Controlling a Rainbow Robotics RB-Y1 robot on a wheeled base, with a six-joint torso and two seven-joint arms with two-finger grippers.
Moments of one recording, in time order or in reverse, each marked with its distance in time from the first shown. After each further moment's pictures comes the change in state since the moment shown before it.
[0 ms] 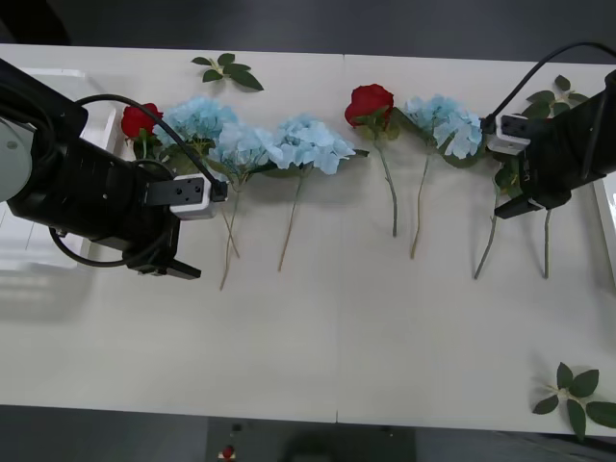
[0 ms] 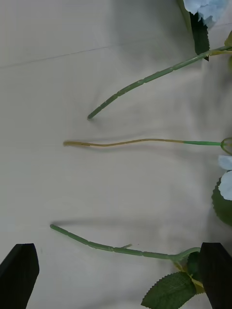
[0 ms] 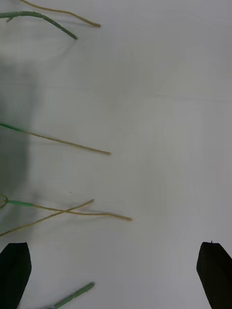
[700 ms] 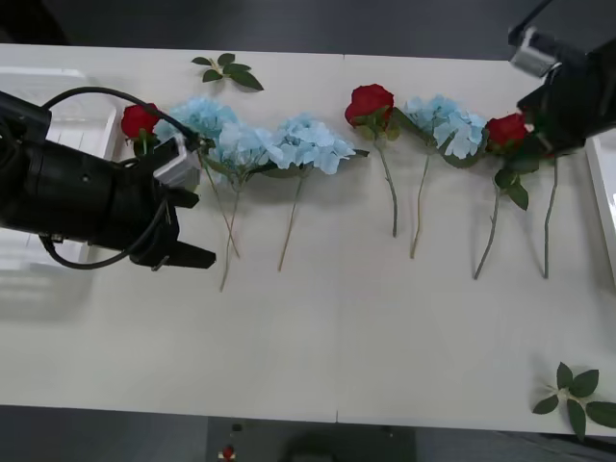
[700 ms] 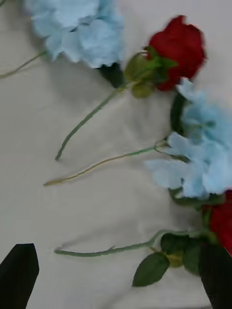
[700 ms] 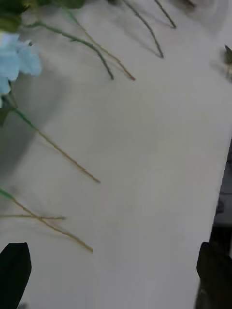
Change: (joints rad) right arm -0.143 -0.105 0.042 0.003 -0.091 -0.047 -0.452; left arm 0.083 0.102 0.005 0.014 0.206 -0.231 0.408
